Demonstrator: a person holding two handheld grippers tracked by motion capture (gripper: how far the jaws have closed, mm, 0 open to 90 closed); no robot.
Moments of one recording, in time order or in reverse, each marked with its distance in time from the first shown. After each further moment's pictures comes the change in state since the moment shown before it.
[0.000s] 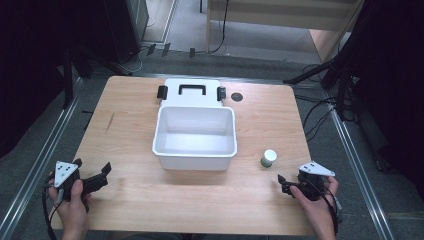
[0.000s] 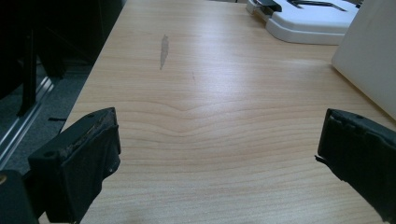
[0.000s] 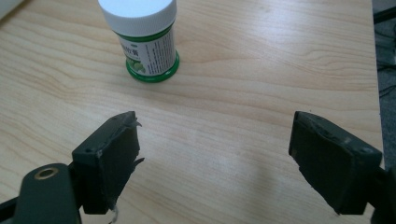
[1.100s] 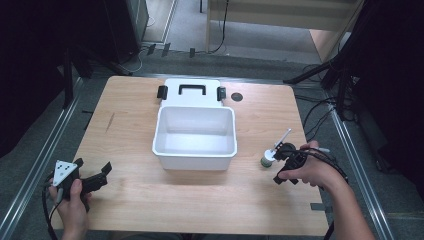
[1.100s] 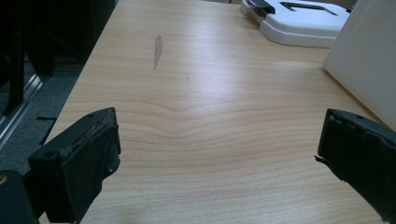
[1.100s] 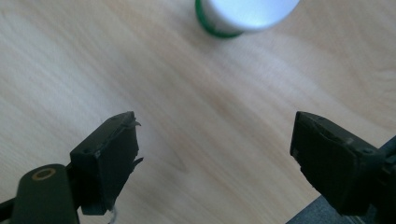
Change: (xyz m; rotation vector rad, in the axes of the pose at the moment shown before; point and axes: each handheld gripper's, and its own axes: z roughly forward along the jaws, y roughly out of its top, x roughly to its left) left arm 0.002 0.001 0.001 0.001 -0.032 -0.018; right arm 0.030 0.105 0.020 0.705 0.111 -0.409
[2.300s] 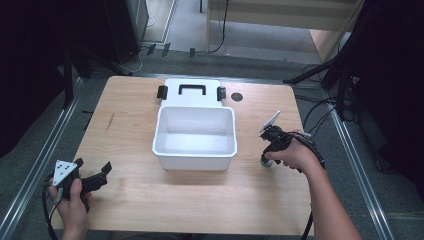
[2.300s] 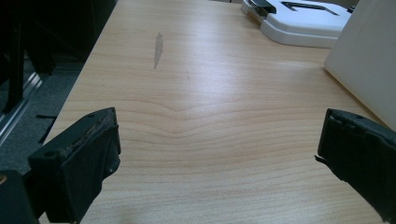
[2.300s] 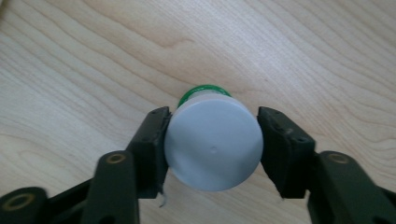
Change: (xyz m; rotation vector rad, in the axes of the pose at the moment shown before) left arm 0.000 0.000 0.001 0.003 0.000 -0.007; right arm -0.018 0.059 0.016 -0.013 0.062 0.168
